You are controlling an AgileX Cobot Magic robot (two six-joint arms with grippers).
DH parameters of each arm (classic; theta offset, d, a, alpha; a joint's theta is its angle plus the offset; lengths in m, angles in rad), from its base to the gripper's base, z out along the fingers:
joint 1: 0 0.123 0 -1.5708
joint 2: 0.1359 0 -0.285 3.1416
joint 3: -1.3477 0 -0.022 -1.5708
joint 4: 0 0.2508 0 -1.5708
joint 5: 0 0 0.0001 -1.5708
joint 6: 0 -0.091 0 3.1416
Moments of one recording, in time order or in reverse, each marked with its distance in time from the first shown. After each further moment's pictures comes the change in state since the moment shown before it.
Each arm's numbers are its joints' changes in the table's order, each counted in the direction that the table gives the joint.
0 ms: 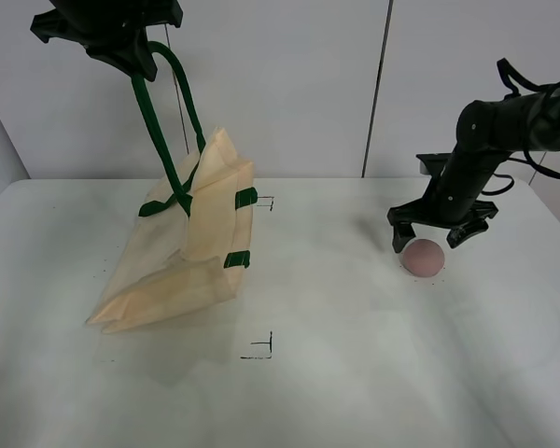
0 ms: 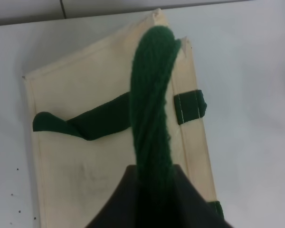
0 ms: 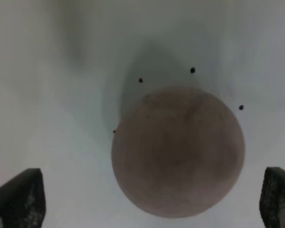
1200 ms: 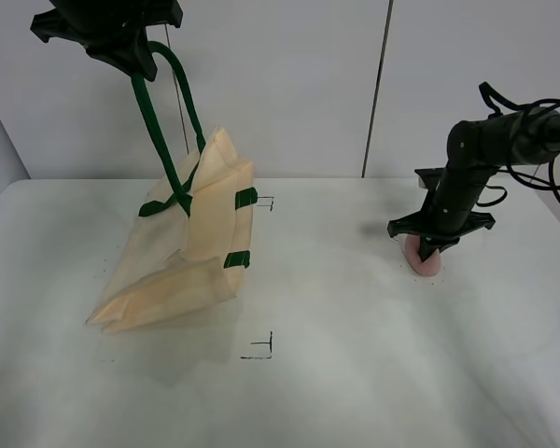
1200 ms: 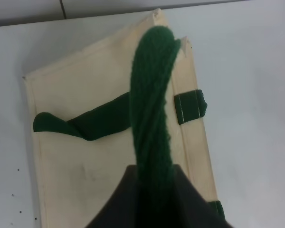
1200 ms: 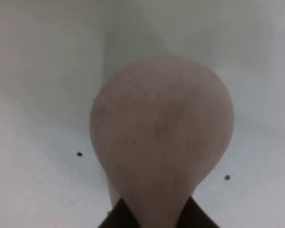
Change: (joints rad) left arm 0.000 0.000 0.000 0.000 0.000 -0.005; right arm -0.005 0.075 0.041 -0.058 -0.005 -0.040
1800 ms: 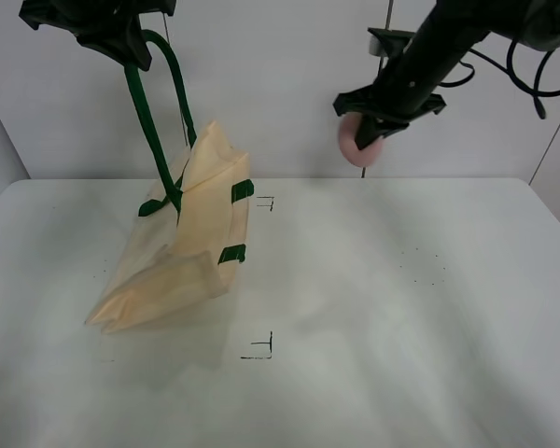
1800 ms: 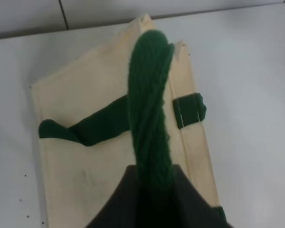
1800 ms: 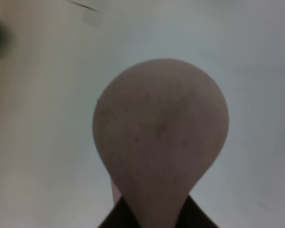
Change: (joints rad) left arm 0.000 -0.036 0.000 0.008 0.000 -0.019; right arm 0.179 -0.102 0.501 0.273 0.278 0.168
